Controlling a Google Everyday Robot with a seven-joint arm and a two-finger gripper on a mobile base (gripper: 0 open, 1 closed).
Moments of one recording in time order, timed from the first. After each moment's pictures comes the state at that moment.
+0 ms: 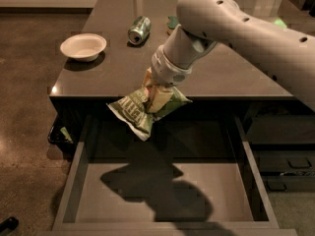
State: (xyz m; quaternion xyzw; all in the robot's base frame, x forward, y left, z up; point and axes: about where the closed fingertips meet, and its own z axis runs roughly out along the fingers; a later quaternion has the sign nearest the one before) arm 0.565 0.014 0.832 -0.80 0.53 0.11 0.24
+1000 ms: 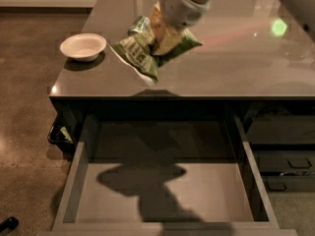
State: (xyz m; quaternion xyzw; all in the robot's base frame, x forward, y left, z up) arm 0.600 -0.013 0.974 -0.81 0.51 -0.01 0.29
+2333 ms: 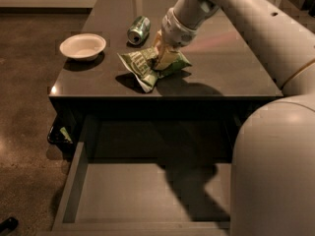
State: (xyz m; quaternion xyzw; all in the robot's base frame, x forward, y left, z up) arm 0.686 -0.019 0.873 -0.80 0.54 0.08 0.26
